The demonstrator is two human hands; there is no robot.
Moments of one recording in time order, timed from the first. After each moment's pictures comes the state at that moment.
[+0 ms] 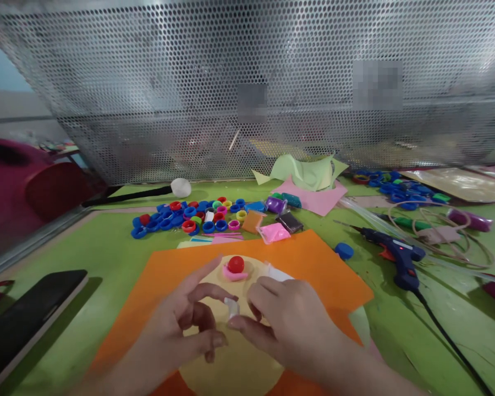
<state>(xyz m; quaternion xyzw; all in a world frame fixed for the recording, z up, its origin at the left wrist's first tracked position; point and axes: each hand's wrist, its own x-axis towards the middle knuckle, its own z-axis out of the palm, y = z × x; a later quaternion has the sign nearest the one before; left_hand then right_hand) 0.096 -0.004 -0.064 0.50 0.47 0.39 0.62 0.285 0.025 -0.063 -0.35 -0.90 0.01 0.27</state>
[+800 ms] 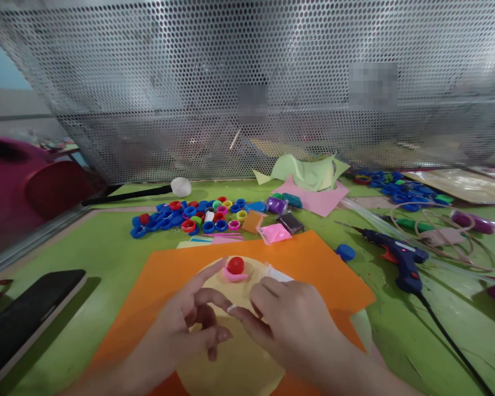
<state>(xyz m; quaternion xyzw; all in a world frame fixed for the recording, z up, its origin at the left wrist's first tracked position) 0.101 0.003 -0.069 0.48 0.47 0.39 0.63 0.284 0.026 -0.067 -0.37 -0.88 -0.05 0.28</state>
